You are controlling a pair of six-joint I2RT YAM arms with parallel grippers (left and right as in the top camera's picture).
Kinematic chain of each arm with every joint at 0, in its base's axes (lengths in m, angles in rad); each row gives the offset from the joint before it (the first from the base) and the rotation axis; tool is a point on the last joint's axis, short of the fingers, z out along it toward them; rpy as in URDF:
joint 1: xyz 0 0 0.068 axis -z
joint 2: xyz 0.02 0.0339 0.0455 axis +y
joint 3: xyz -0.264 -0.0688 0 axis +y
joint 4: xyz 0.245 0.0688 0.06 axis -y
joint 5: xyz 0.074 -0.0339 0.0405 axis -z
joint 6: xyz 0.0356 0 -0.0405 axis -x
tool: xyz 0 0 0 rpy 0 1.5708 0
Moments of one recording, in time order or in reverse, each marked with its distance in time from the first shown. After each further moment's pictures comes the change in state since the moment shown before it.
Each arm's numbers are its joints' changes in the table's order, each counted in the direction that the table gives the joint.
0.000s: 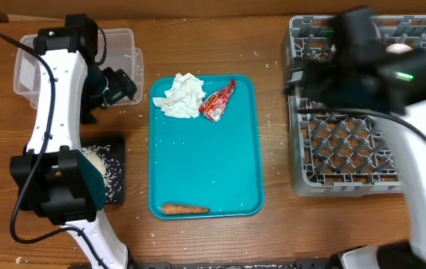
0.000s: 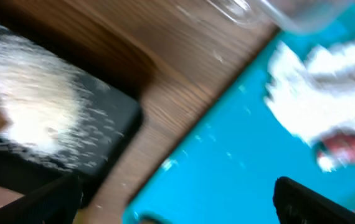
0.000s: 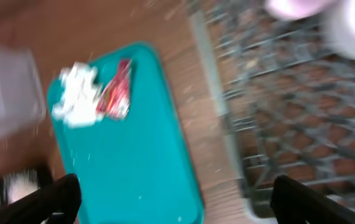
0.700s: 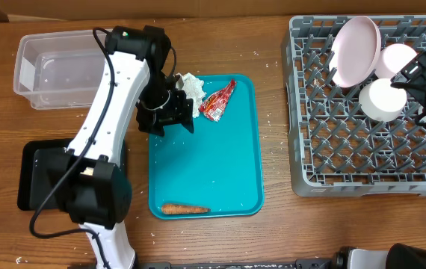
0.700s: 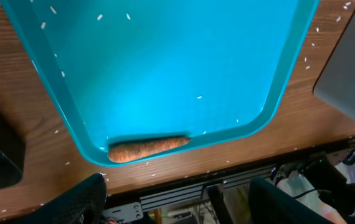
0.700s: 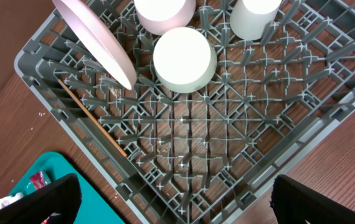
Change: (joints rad) left arm 0.316 -0.028 0.018 -0.195 0.237 -0.377; right arm 0.465 -0.056 -0.001 -0.055 0.120 -0.005
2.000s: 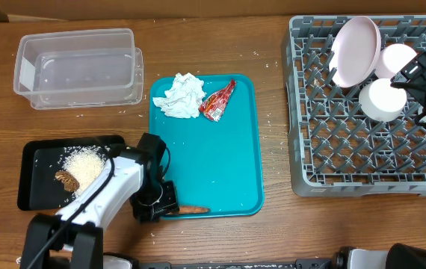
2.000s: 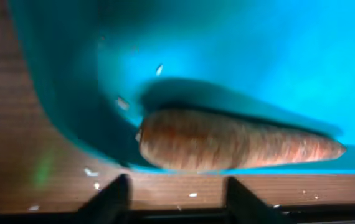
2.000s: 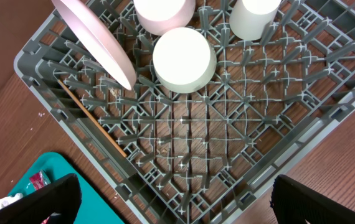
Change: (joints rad) left arm 0.033 -0.475 1.176 0.636 -0.042 0.303; right arm 0.000 0.000 0.000 0.000 0.001 0.000
